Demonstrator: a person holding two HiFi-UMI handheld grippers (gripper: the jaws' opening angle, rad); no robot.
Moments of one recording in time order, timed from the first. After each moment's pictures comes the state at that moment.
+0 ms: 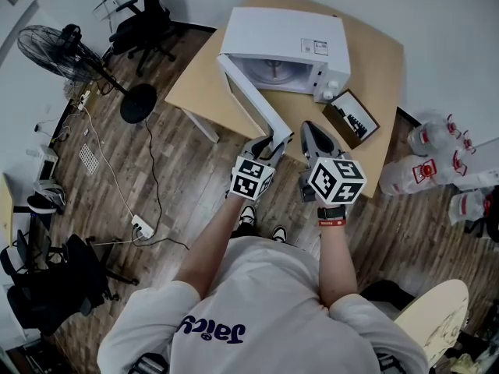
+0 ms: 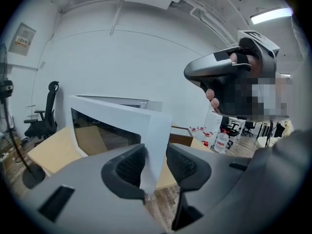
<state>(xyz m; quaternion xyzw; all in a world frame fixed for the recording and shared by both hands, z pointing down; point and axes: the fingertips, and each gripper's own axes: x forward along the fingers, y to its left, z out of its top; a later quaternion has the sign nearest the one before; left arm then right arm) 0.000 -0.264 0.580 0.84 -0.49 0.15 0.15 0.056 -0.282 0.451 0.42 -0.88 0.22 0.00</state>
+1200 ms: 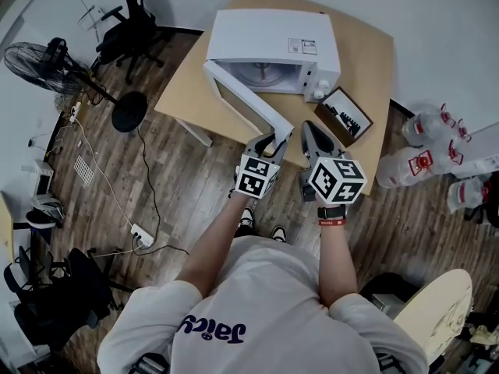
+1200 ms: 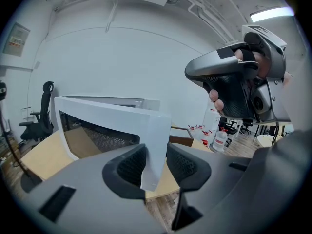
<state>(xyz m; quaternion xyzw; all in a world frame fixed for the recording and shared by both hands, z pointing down) 0.026 -0.296 0.581 0.85 -0.48 0.16 0.15 0.076 -0.305 0.456 0.45 -0.87 0.22 0.00</state>
